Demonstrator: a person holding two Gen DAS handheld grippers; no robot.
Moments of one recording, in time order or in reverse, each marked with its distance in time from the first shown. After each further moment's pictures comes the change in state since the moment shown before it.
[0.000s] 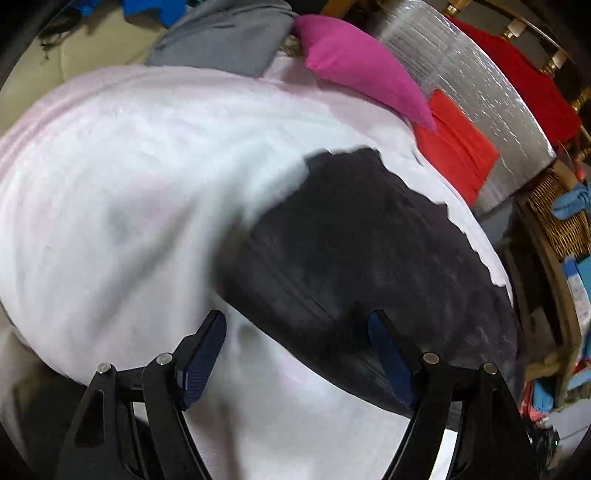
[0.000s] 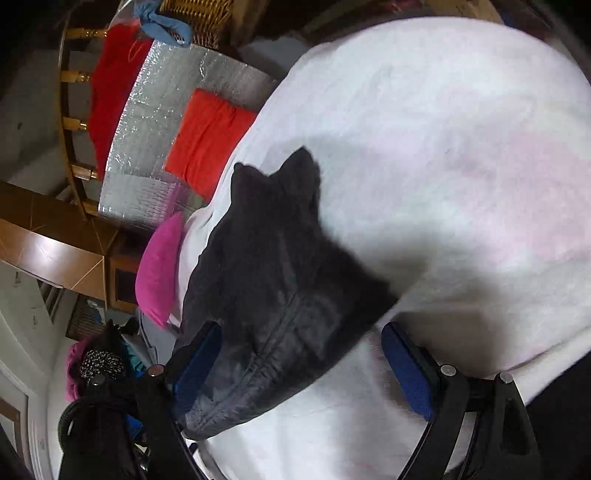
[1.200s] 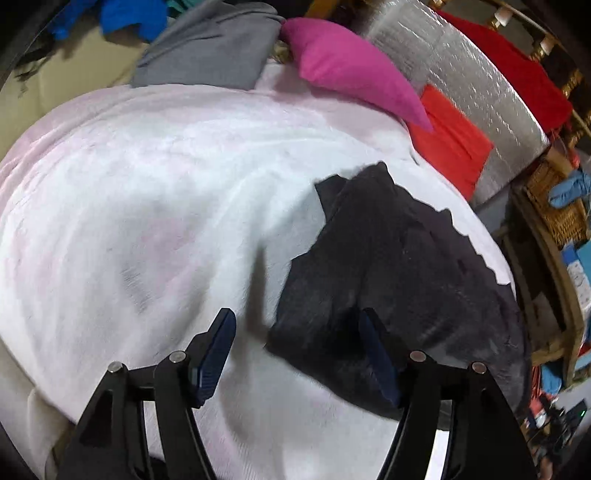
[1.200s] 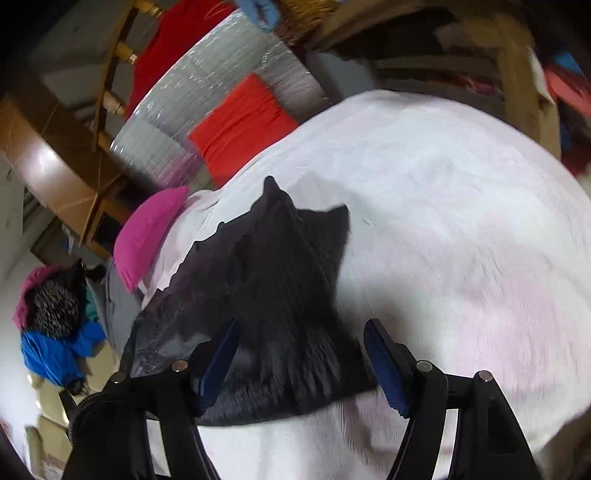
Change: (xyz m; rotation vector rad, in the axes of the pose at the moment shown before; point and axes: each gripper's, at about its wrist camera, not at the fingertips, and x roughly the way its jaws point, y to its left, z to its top) left arm 0.011 0.016 0.048 0.088 0.002 0.000; right arm -0.023 0.058 0.031 -0.448 -0.065 -0.165
